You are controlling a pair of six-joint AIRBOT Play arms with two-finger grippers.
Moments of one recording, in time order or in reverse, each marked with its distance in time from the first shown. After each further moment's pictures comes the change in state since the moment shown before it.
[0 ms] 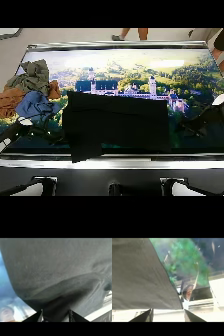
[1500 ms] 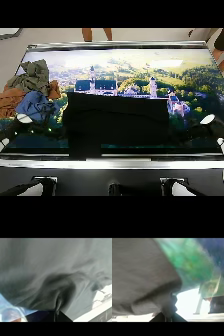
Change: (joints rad) left arm -0.060 0.057 0.078 -0.007 -0.017 0.022; right arm -0.003 0.092 -0.337 0.164 -0.265 -0.051
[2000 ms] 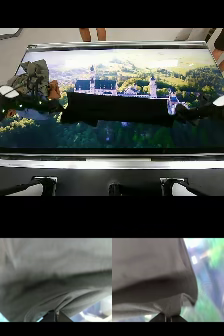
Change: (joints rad) left arm -0.013 -0.112 0.477 0.067 -0.011 -0.087; right arm 0.039 -0.023 0.299 0.074 -0.090 -0.003
